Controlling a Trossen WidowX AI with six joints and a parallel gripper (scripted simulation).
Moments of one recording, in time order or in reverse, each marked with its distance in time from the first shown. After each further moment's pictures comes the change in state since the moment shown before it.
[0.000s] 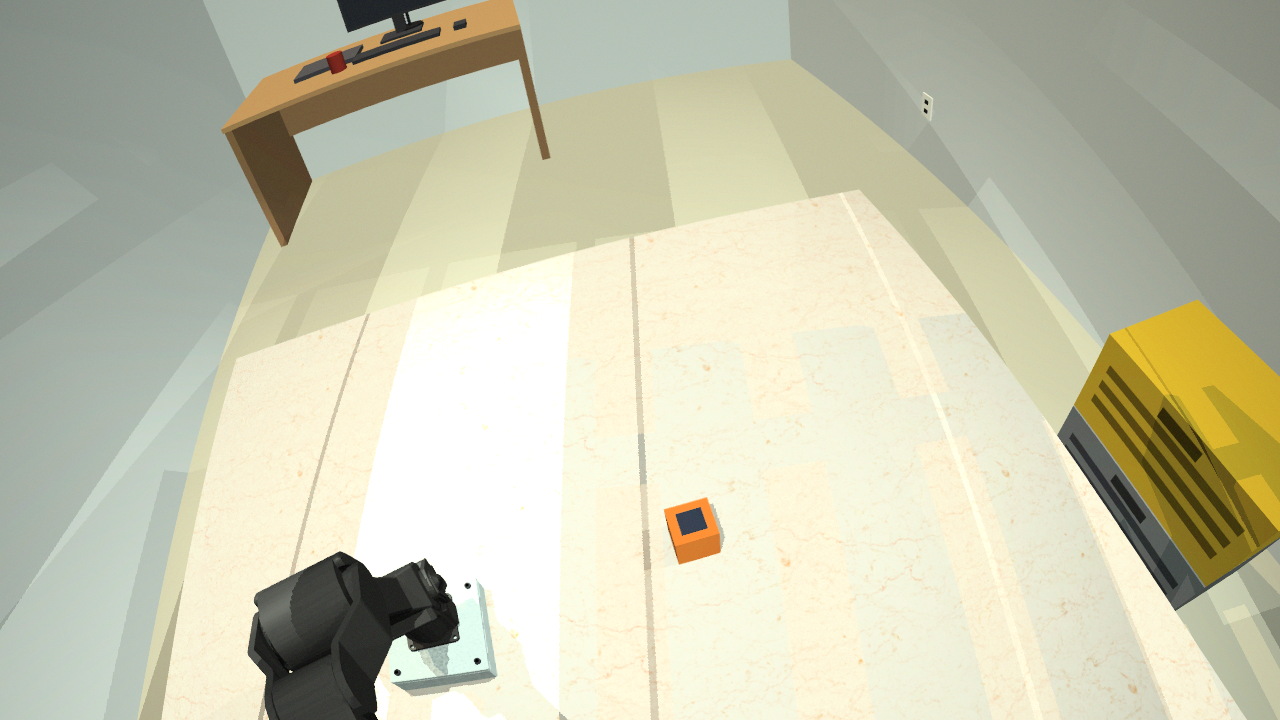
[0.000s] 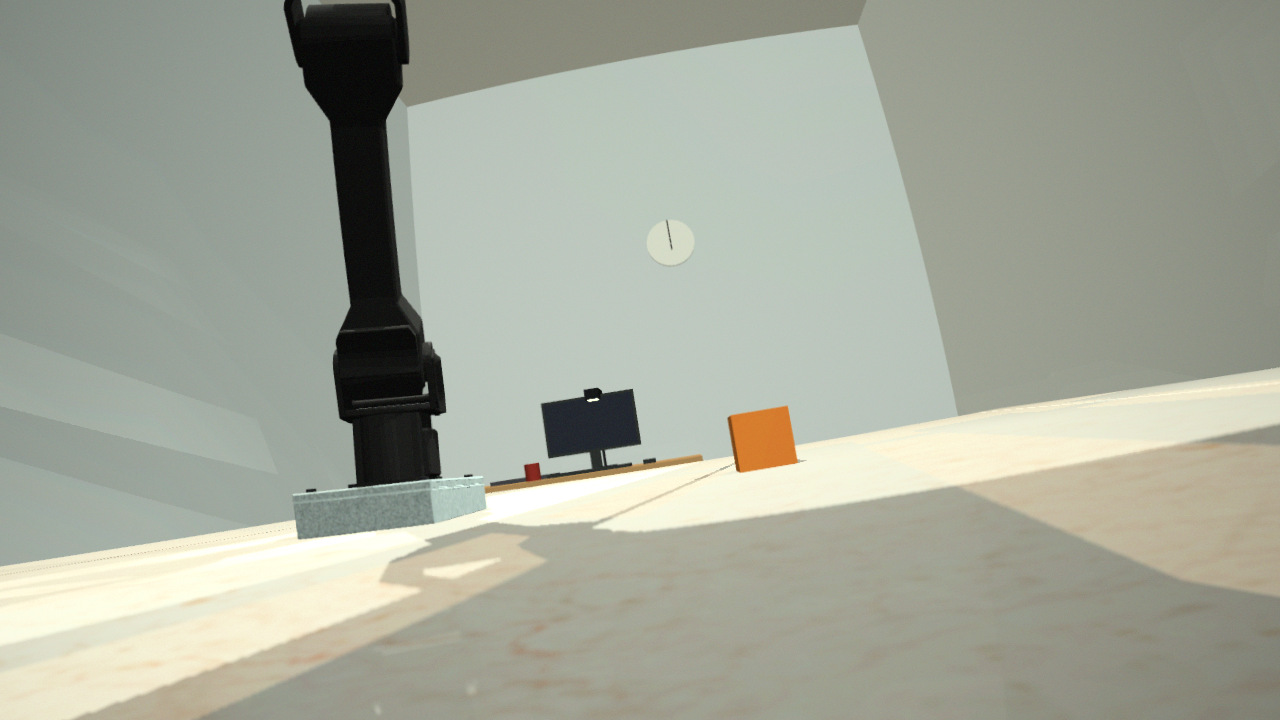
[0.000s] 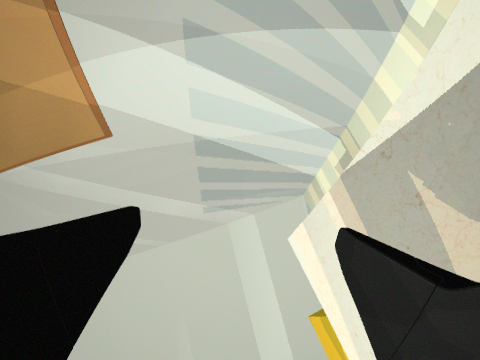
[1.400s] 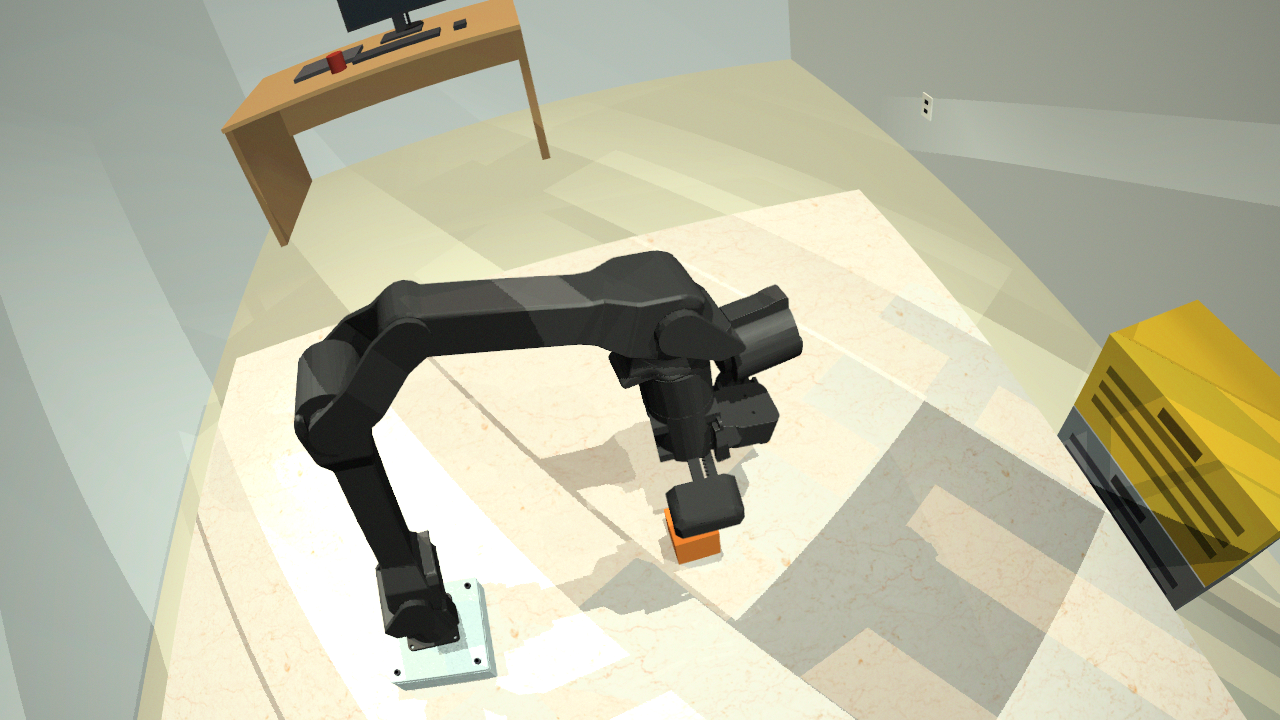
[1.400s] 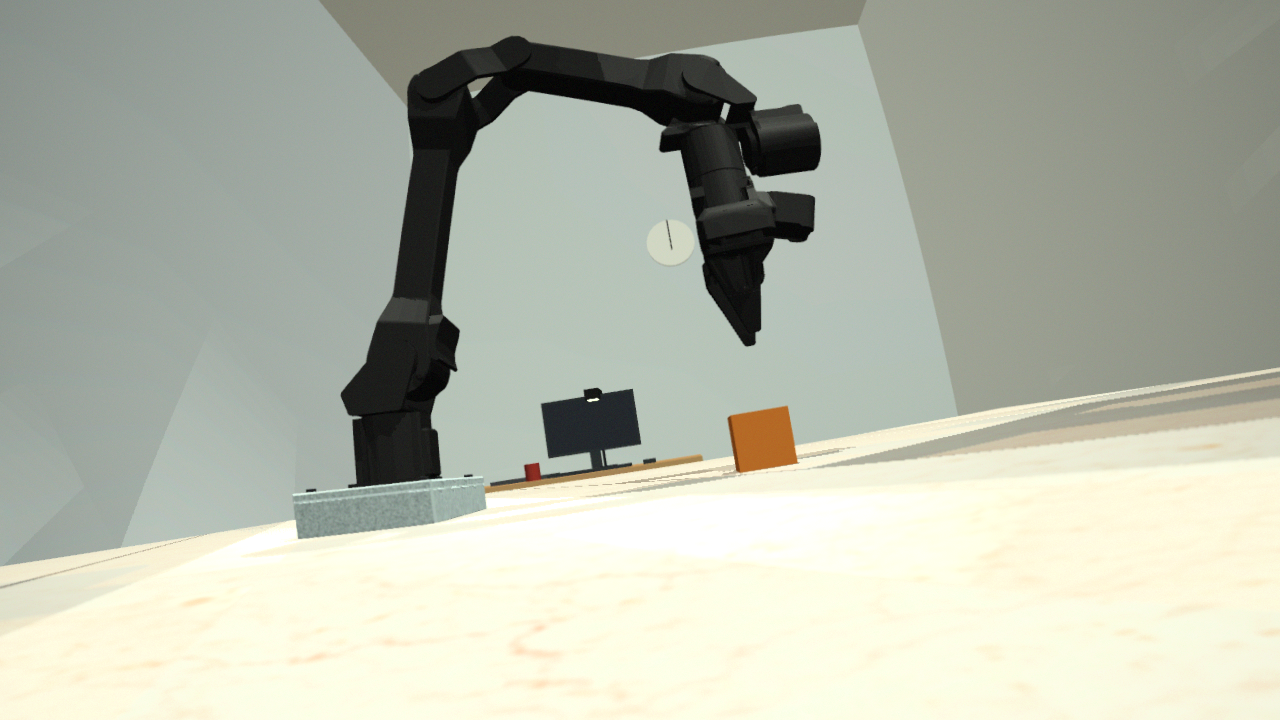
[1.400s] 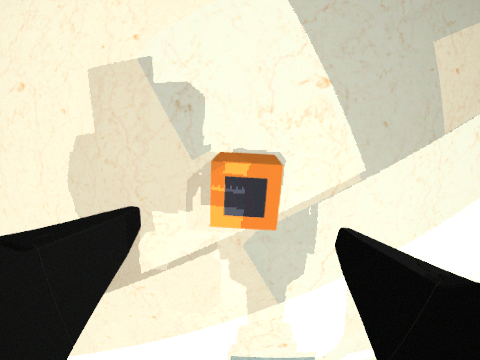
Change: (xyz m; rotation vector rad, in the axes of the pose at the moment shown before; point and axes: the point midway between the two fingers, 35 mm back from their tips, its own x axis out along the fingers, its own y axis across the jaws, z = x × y) arm -0.305 -0.359 -0.374 -2.151 1.383 -0.784
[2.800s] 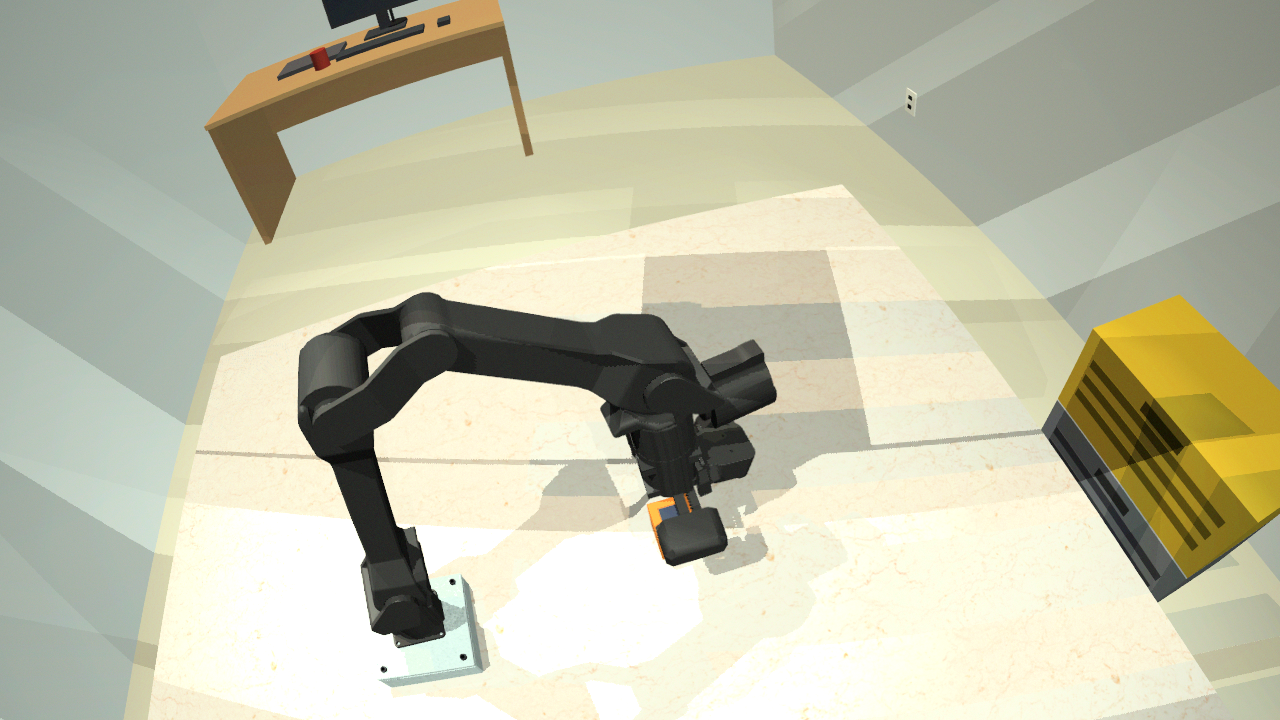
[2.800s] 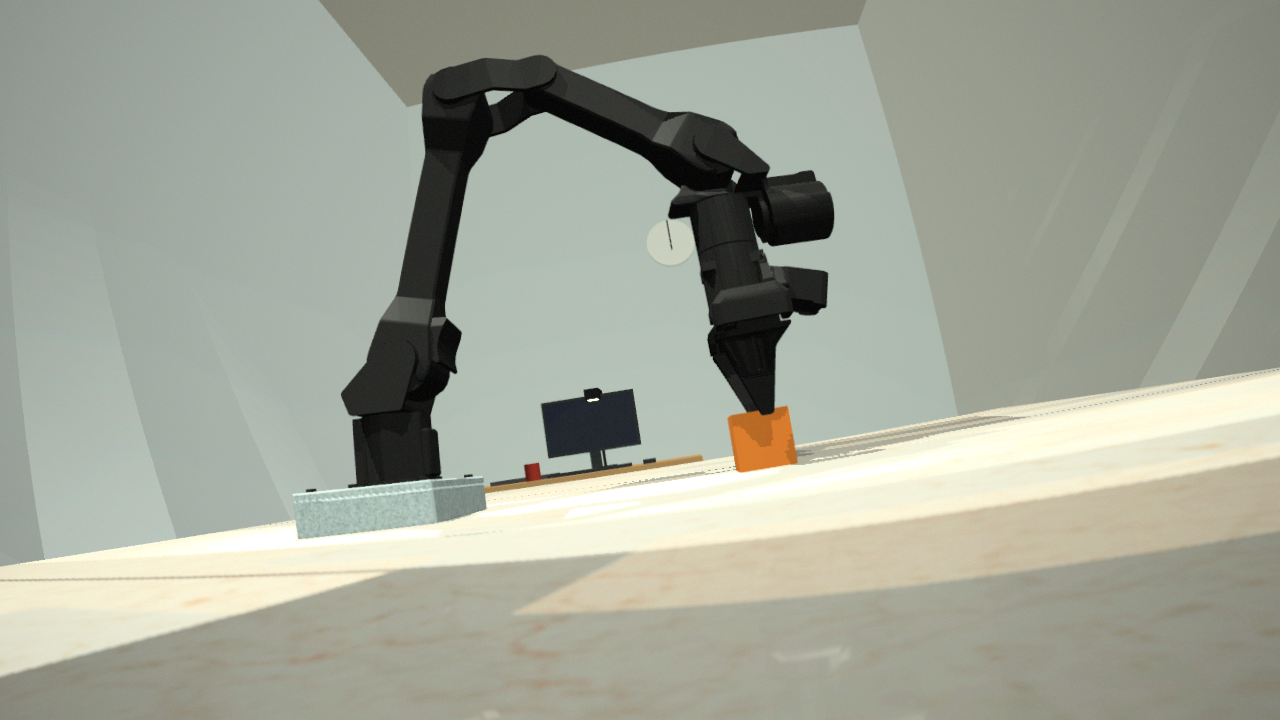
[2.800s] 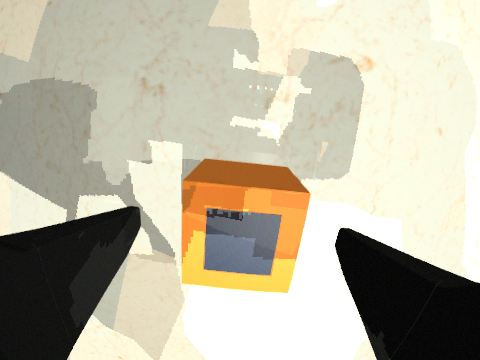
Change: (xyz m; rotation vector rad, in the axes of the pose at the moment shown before) arm 0.071 -0.002 -0.006 -0.051 0.007 -0.016
